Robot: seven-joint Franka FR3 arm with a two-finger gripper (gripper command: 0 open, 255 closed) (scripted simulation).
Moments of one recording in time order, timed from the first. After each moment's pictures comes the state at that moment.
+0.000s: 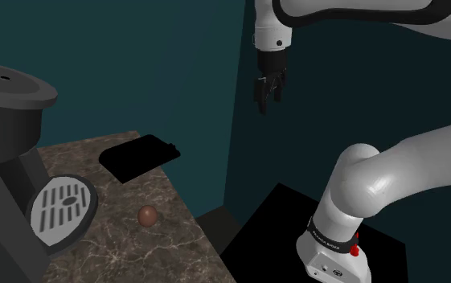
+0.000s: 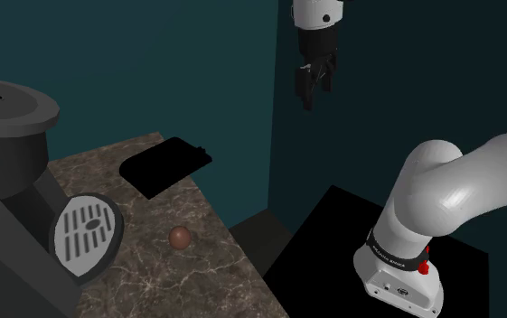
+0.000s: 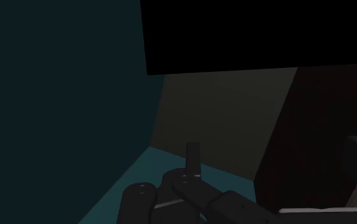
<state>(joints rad) 0.02 -0.80 0.06 -2.33 -0.11 1.43 0.07</state>
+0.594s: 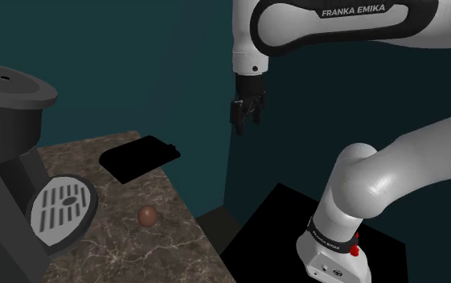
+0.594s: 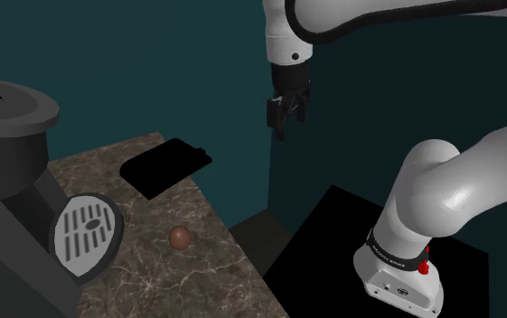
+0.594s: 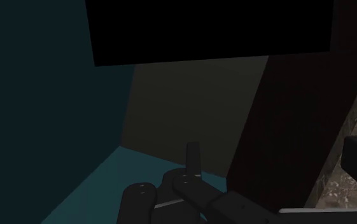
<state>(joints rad) 0.07 -0.73 0.13 -2.44 0.01 1.62 0.17</state>
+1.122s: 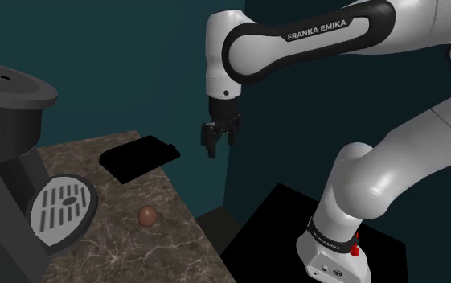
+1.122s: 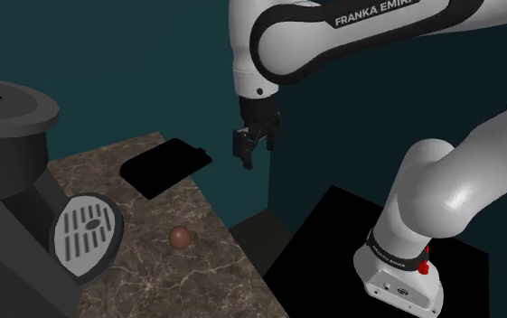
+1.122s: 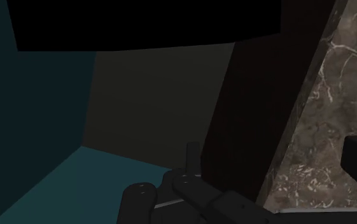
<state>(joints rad) 0.12 -0.57 0.20 -2.48 0.14 1.85 0.25</state>
